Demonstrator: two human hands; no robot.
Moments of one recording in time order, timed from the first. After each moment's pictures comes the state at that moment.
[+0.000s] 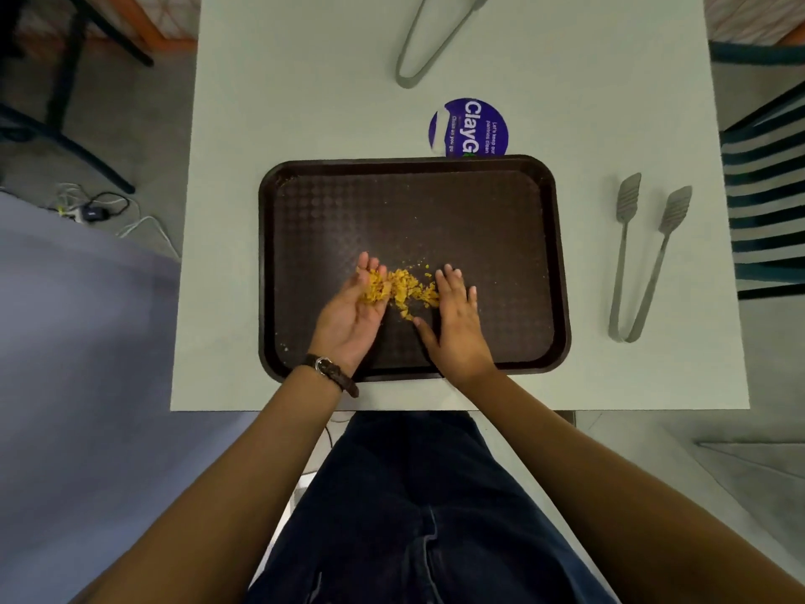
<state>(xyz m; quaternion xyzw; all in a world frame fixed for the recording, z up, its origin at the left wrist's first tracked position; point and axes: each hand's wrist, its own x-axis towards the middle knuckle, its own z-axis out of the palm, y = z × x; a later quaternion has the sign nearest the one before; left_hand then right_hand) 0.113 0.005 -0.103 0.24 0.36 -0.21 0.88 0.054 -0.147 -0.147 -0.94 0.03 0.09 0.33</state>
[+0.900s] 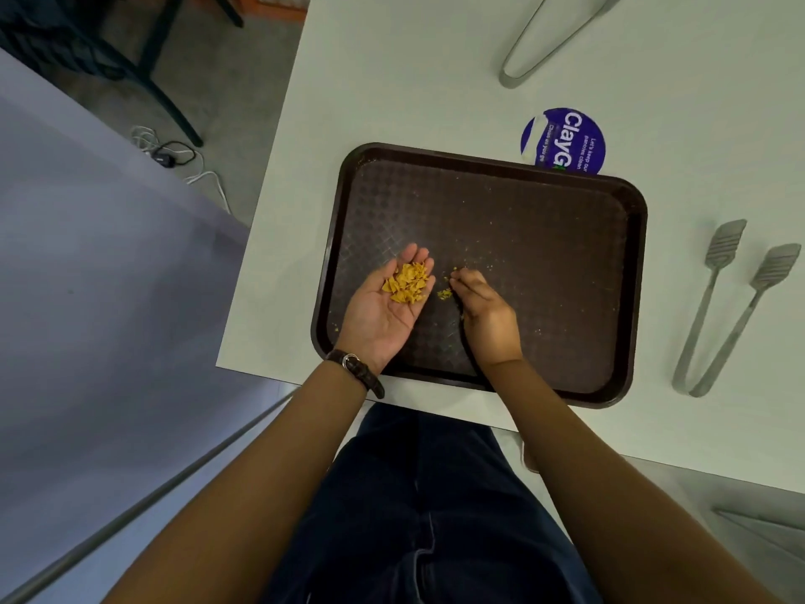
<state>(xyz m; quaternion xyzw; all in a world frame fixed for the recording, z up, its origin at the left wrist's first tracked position) 0.110 0.039 -0.091 0.20 0.34 -0.20 0.90 0.096 -0.121 -0.177 -0.94 -0.11 -0.08 0.32</state>
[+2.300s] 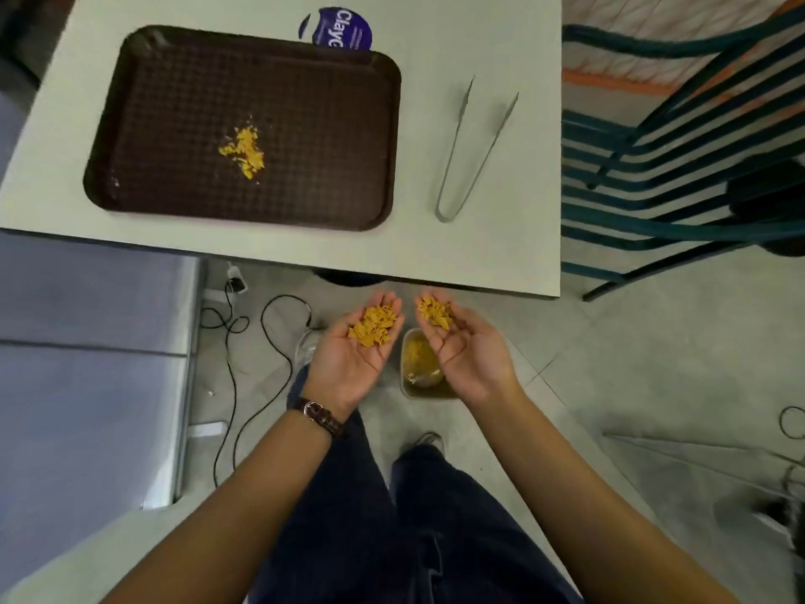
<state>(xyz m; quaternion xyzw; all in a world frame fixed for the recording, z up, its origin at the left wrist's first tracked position) -0.166 -0.217 -0.099 0.13 0.34 -0.24 0.90 -0.170 -0.368 -0.083 -0.21 0.36 0.15 0.90</state>
